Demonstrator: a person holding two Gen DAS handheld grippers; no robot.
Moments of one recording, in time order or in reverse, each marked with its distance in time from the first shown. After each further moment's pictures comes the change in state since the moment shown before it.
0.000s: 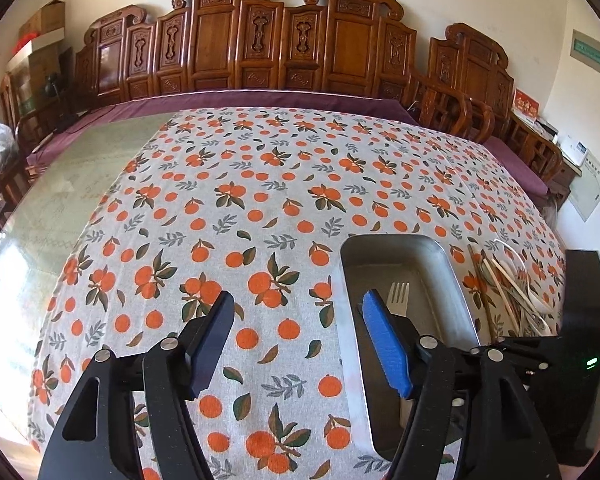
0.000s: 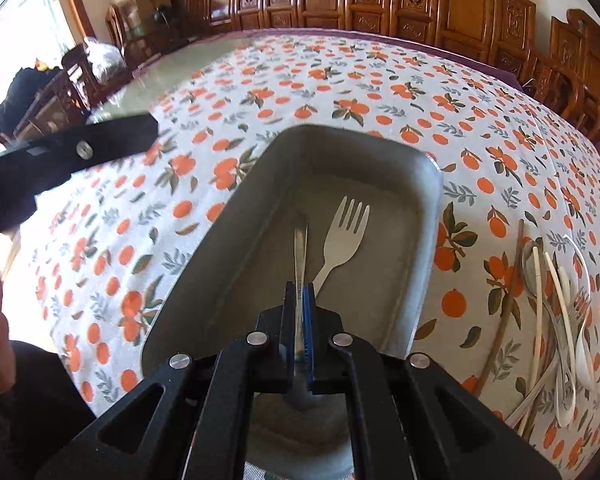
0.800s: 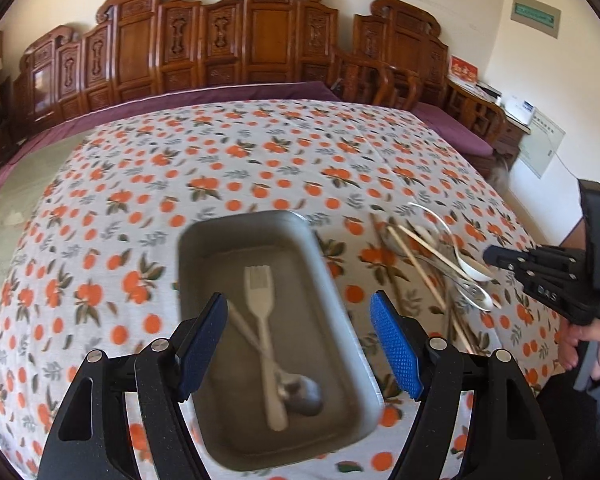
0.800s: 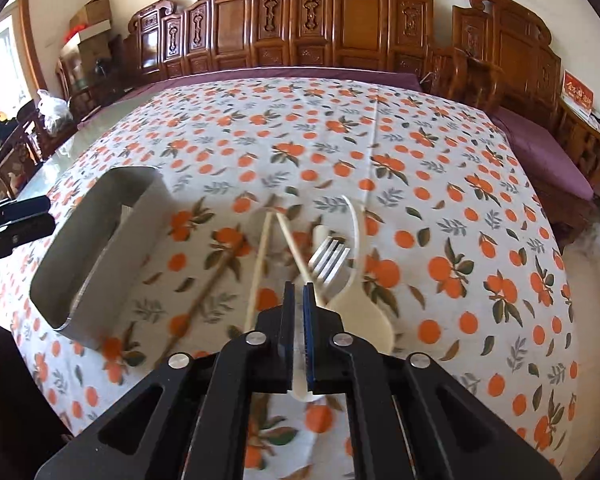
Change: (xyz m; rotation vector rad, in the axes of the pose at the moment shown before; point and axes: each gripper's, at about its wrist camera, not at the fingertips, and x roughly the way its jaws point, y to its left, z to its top) left arm 0.010 -0.111 -0.018 0.151 0.033 -0.172; right arm -0.093 -0.206 -0.068 0.125 -0.130 -0.163
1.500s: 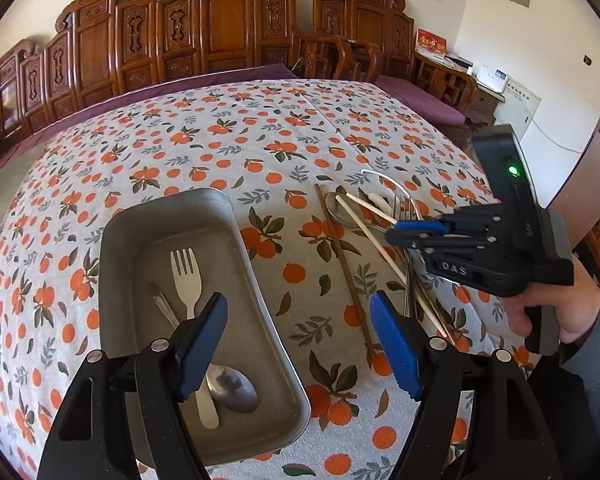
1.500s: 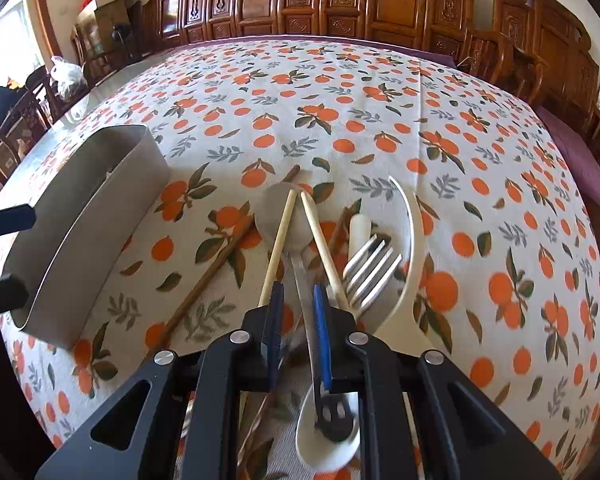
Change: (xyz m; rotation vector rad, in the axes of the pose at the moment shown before) left arm 0.020 -0.044 -0.013 0.082 0.052 -0.062; right arm 0.070 0.019 0.013 -0.089 0.112 0.052
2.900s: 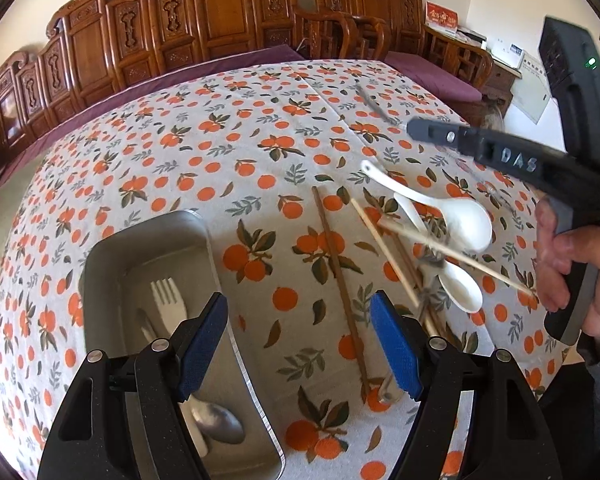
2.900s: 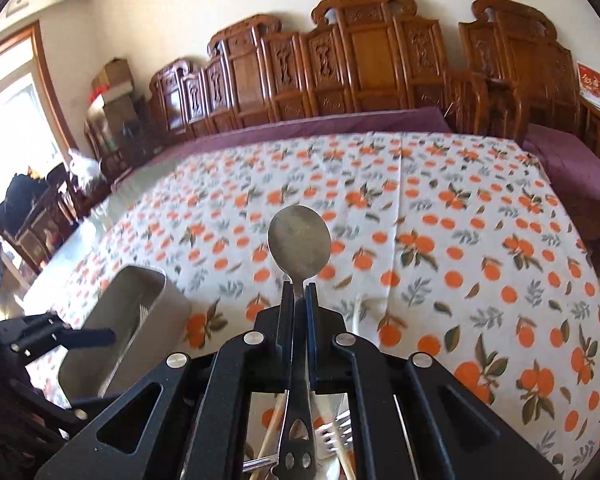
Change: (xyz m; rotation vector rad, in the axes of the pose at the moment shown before) left arm 0.037 -0.028 0.035 0.035 0.092 0.078; right arm -0.059 -0.051 0.043 0.155 -0.314 0.127
